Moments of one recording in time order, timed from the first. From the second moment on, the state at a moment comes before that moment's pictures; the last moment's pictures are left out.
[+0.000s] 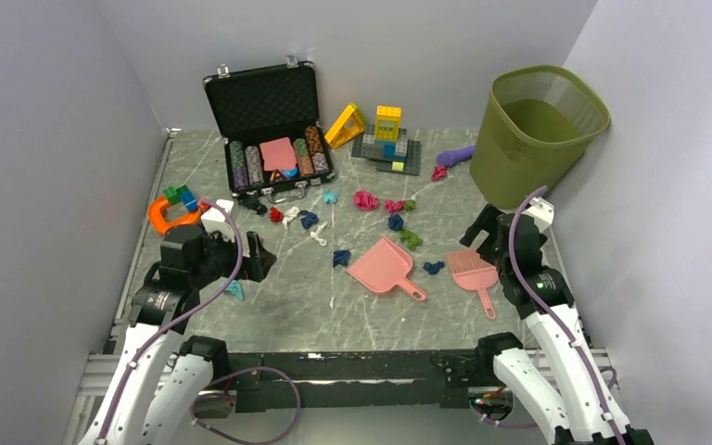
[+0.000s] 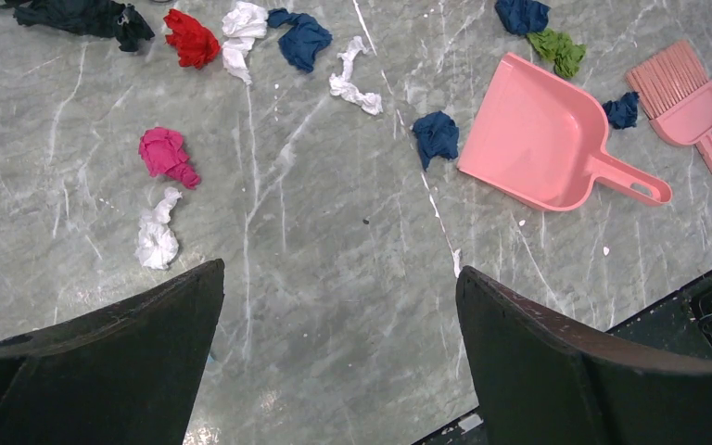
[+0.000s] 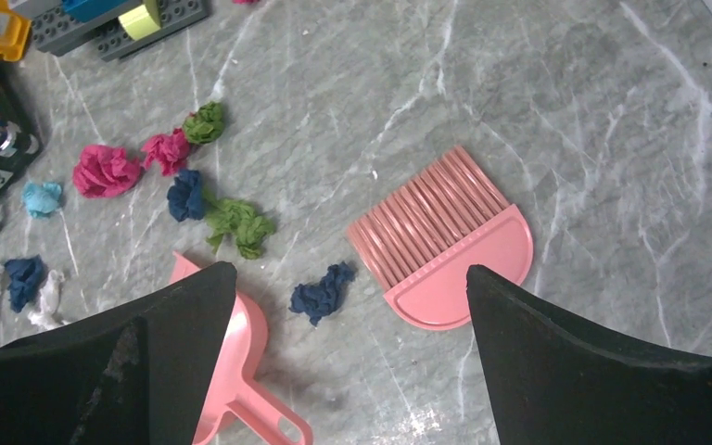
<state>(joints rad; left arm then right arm) -0.19 0.59 0.70 -0.62 0.30 -0.17 0.20 0.68 0.74 -0.65 0.34 0.60</state>
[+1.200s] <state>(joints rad) -0.19 0.57 0.70 -0.62 0.29 -0.17 0.08 0.92 0.67 -0.77 0.42 0.83</state>
